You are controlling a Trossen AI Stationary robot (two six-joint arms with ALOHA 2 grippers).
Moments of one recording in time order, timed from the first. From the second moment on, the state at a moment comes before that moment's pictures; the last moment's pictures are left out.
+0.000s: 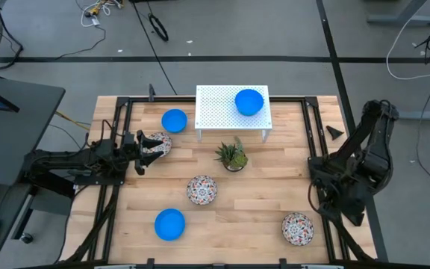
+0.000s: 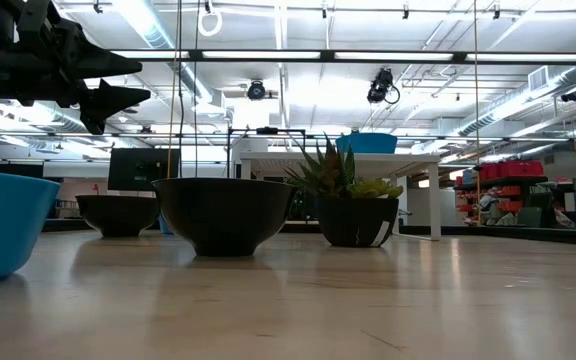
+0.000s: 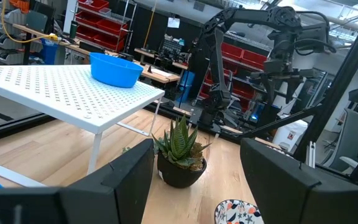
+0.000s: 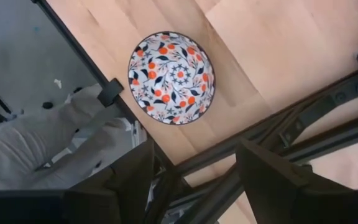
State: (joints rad) left arm 0.04 0.12 0.01 0.21 -0.17 -0.33; right arm 1.04 1.03 1.13 -1.29 0.00 1.72
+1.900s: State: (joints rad) left arm 0.04 0.12 0.01 0.21 -0.17 -0.33; right arm 1.09 1.24 0.66 -0.71 0.03 1.77
